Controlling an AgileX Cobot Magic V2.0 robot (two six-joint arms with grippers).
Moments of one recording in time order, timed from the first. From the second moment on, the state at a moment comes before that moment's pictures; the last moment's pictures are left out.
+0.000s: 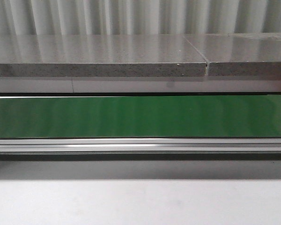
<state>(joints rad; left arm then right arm) 0.27 1.72 -1.35 -0.20 0.59 -0.13 -0.12 0.75 -0.69 0.14 0.66 -0.14</state>
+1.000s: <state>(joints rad) 0.27 1.49 -1.03 -0.52 0.71 0.33 -0.12 0.75 -0.69 0.14 0.66 -0.14</state>
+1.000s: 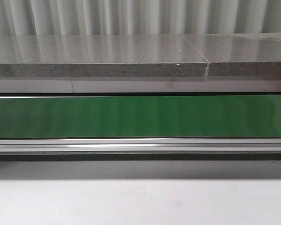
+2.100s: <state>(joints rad) 0.27 1.49 -0.98 -0.56 0.73 0.38 -0.12 0.75 -0.69 0.14 0.67 -0.14</state>
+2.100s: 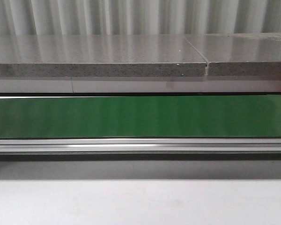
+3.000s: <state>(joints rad) 0.28 1.48 -1.17 -0.67 0.74 0.51 -0.12 0.75 -0.69 0.14 0.67 -0.14</state>
